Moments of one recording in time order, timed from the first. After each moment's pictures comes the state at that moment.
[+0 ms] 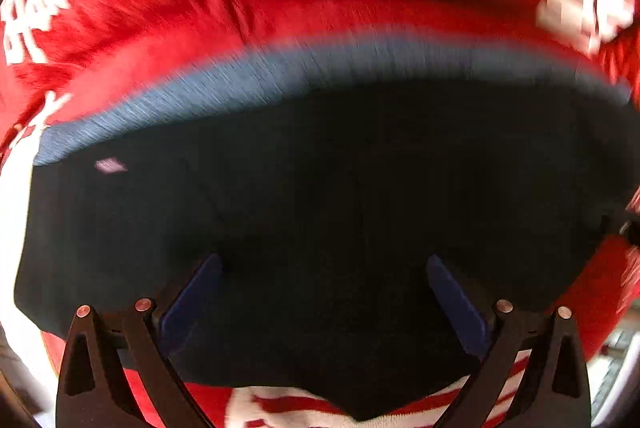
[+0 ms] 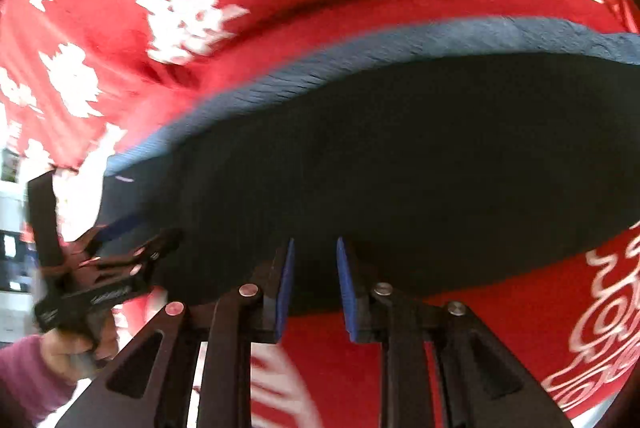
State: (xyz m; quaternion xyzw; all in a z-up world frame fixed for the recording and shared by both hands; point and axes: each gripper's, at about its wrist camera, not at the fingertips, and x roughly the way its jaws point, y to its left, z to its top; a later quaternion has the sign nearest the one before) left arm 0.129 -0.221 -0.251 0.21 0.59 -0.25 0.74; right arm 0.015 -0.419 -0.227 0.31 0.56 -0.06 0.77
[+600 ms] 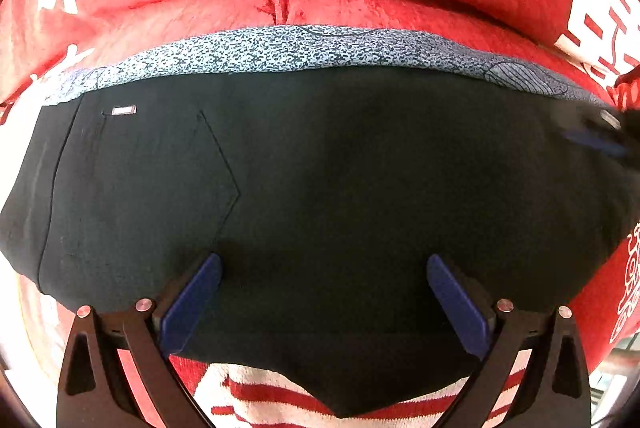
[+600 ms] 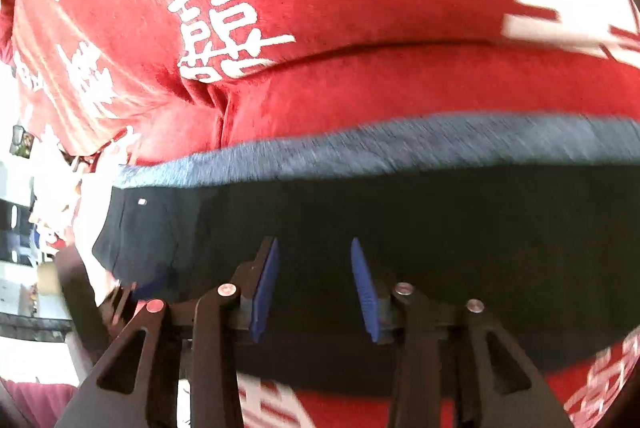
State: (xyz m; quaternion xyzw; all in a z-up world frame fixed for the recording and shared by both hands) left arm 0.118 -0.202 -0.250 0.15 0.60 -0.21 0.75; right arm 0.094 -0.410 -0.212 0.29 0.53 -0.01 0.79
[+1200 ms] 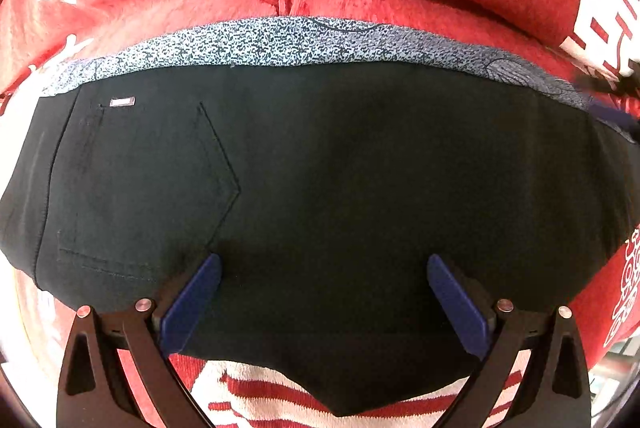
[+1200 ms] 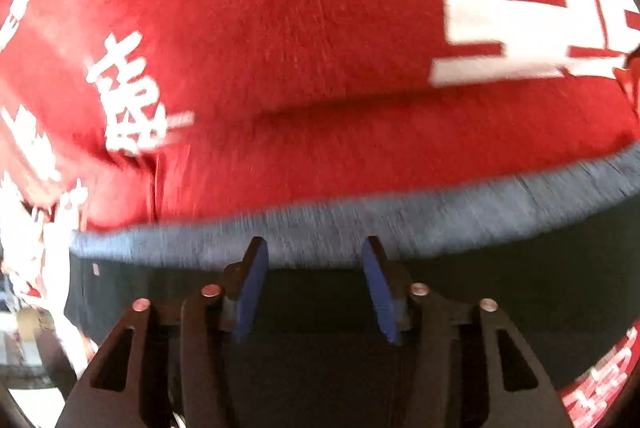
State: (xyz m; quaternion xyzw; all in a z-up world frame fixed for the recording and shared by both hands) left arm 0.116 -0.198 -0.246 0.14 0.62 -0.21 0.74; right arm 0.097 -0.468 -0.202 0.28 0.54 -0.12 0.78
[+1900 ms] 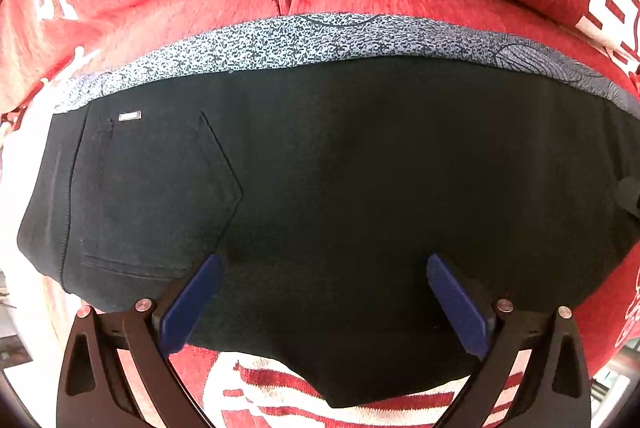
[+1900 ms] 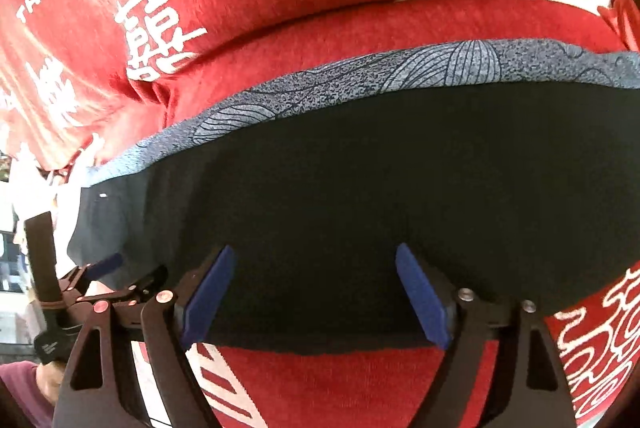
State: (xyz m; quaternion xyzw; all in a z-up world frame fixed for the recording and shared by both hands) left arm 0.130 -0.231 -0.244 0.20 0.63 -0.17 0.73; right arm 0.026 -0.446 -0.223 0.31 0.55 -0.07 0.77
